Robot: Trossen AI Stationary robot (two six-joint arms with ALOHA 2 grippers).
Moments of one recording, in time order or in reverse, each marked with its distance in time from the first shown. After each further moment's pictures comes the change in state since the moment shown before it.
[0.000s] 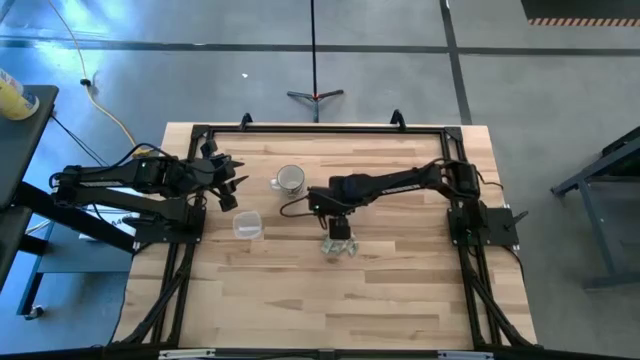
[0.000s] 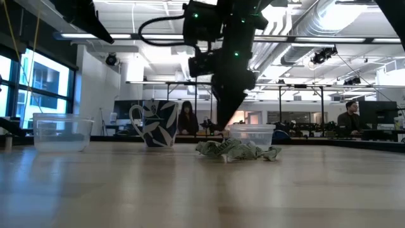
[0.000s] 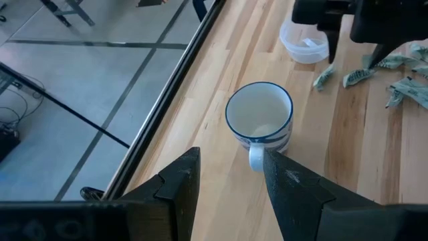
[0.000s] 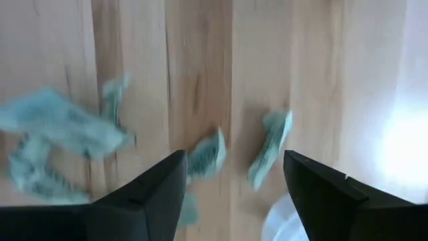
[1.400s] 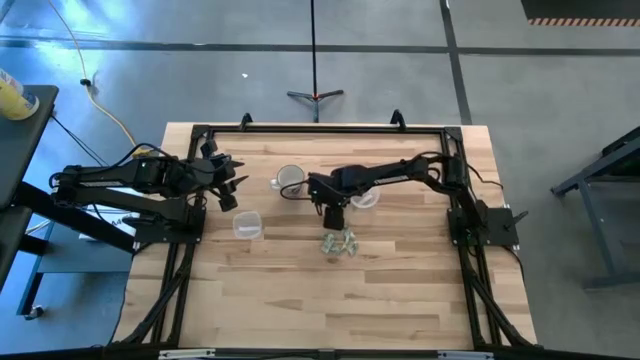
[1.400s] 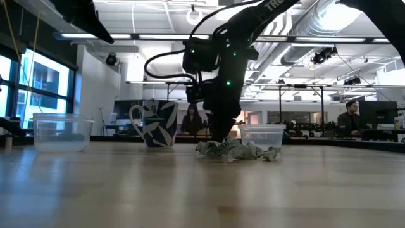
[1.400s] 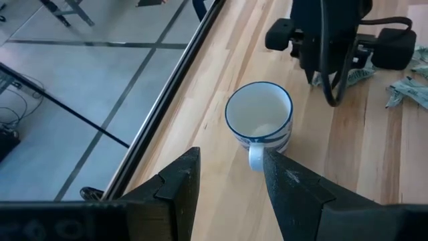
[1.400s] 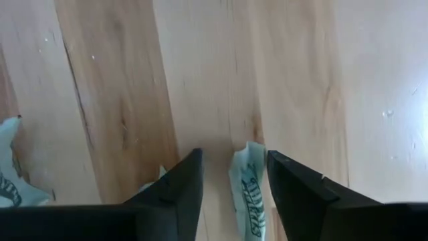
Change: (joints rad) left arm 0.000 0.000 0.000 0.000 0.000 0.000; right arm -0.115 0.086 -0.051 0.113 -0.070 0.037
